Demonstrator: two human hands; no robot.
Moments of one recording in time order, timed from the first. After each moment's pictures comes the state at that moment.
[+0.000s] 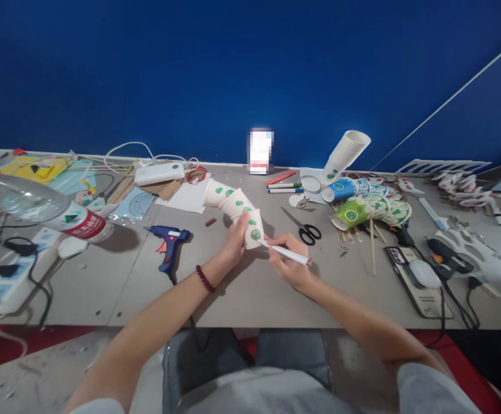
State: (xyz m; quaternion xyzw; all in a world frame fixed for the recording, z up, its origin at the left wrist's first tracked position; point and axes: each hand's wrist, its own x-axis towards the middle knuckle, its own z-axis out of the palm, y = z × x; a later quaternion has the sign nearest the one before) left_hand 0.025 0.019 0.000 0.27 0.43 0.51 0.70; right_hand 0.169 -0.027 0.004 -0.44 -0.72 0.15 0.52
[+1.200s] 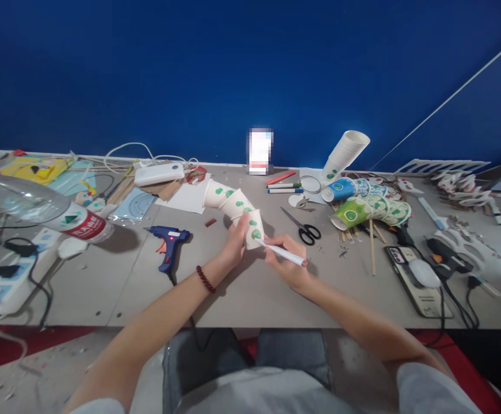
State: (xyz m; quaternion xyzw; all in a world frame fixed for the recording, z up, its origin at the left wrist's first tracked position) left_hand 0.027 0.016 0.007 0.26 0.41 0.54 0.69; right_hand 0.163 -0.028 0.002 -0.45 -0.72 0.12 0.52
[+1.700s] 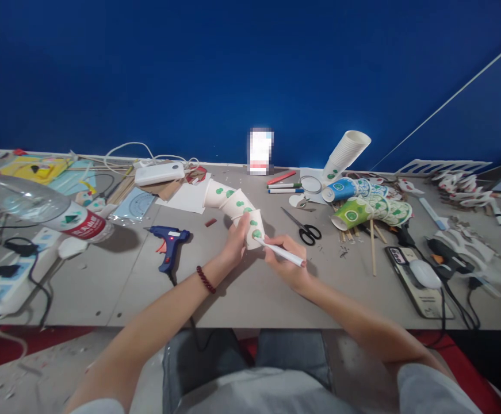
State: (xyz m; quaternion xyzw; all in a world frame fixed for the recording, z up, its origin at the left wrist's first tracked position) left_hand 0.027 0.017 0.005 0.27 0.42 0.55 0.67; right_hand 0.162 -0.028 0.002 -0.43 -0.72 0.11 0.53
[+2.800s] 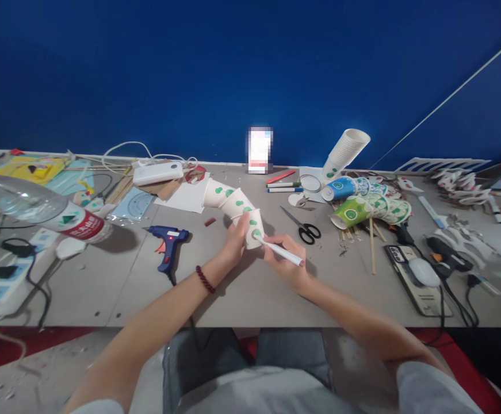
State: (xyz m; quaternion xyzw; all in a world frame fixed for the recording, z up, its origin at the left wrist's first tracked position) left_hand 0.027 0.020 -0.005 0.26 0.42 0.56 0.67; right_hand 0.159 -0.028 0.000 -0.45 -0.72 0.08 0.53
